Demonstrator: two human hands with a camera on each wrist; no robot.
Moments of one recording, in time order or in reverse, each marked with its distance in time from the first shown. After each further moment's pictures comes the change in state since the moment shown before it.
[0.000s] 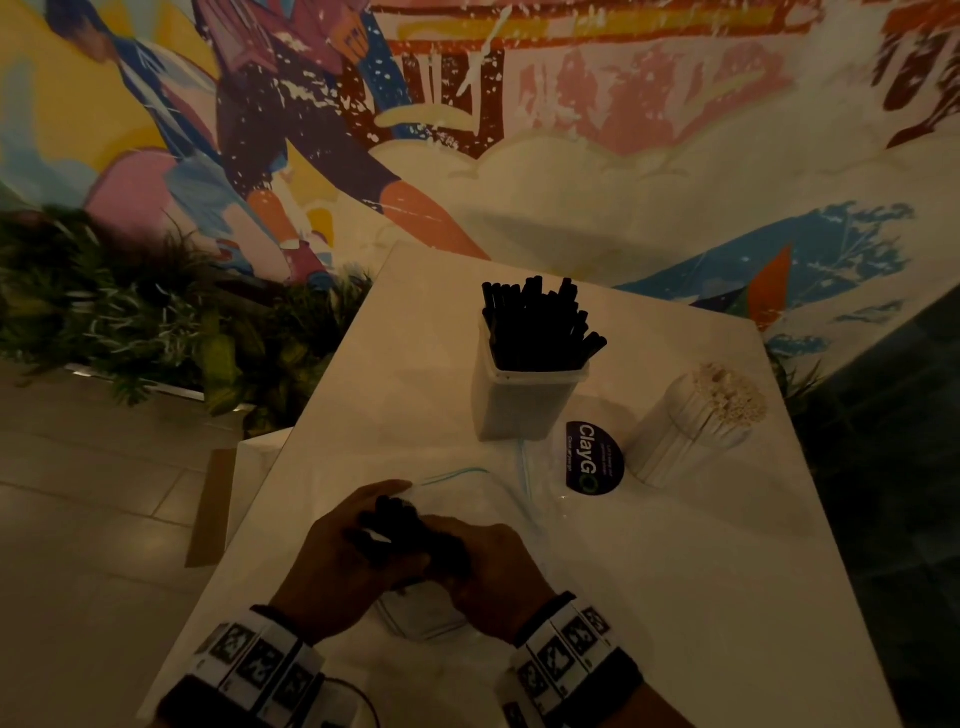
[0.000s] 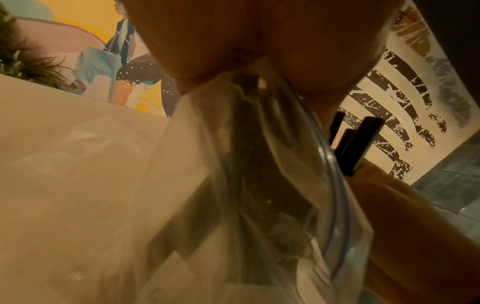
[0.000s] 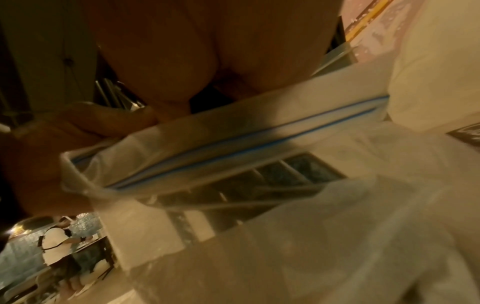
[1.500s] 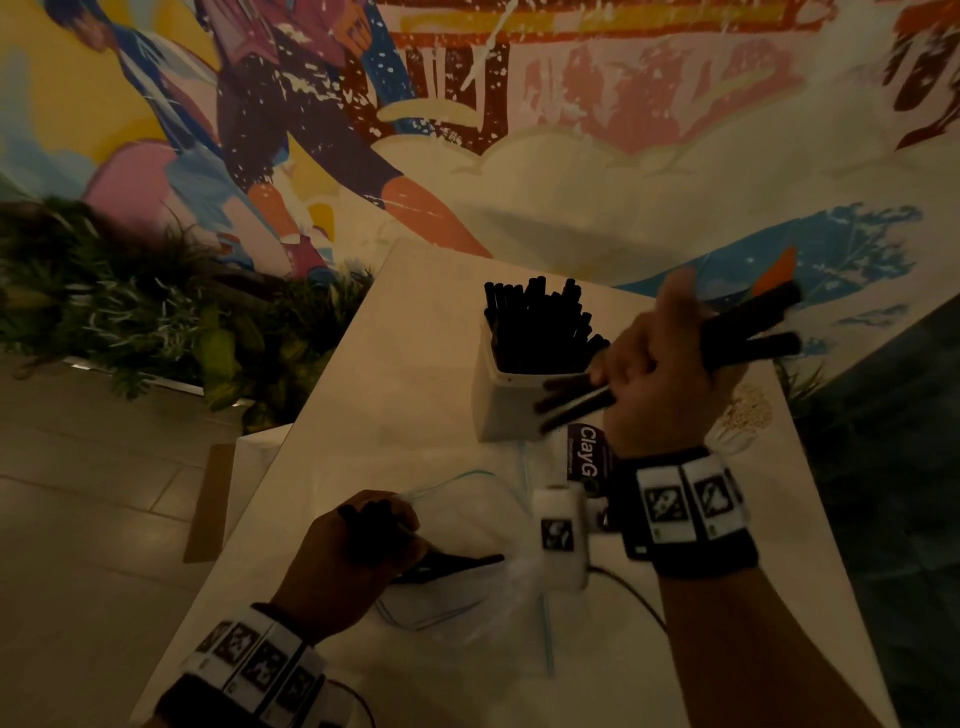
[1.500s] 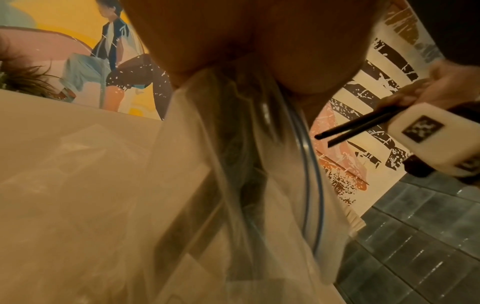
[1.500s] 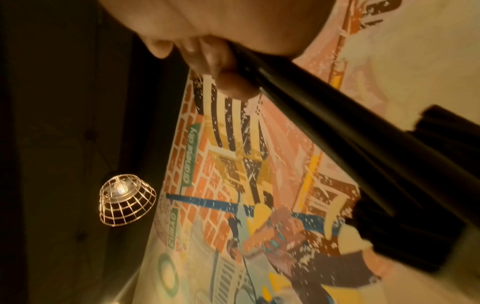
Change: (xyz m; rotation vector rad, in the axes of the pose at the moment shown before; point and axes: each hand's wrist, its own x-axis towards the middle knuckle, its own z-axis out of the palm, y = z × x) left_hand 0.008 -0.004 0.007 0.038 0.042 -0.011; right_hand 0.078 -0.075 -0.160 0.818 0.989 -0.098
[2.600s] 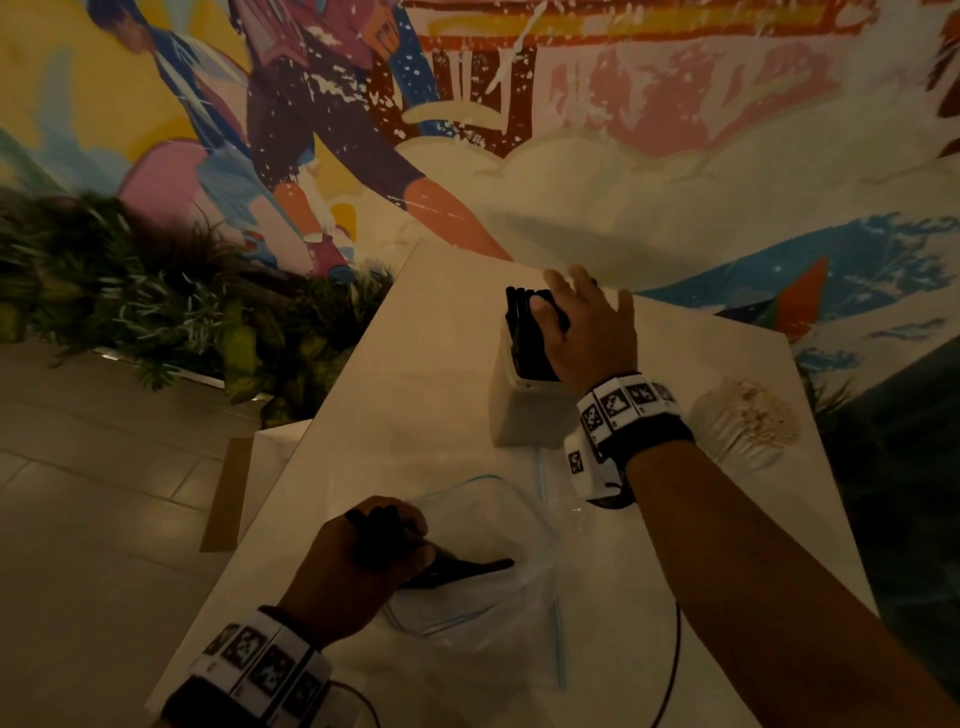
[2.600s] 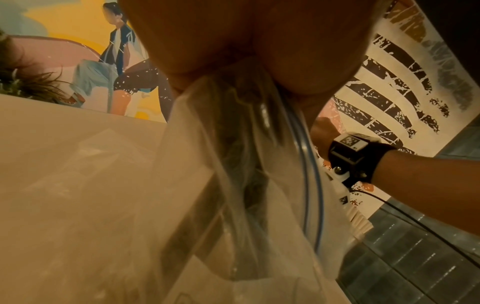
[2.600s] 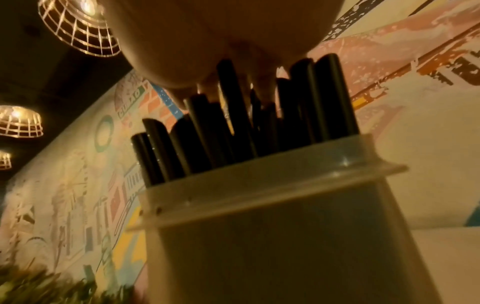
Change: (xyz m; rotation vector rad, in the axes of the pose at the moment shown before) left_hand -0.004 0.001 -0.005 -0.036 0.011 -0.071; right_hand 0.073 0.126 -0.015 -1.518 -0.607 -0.256
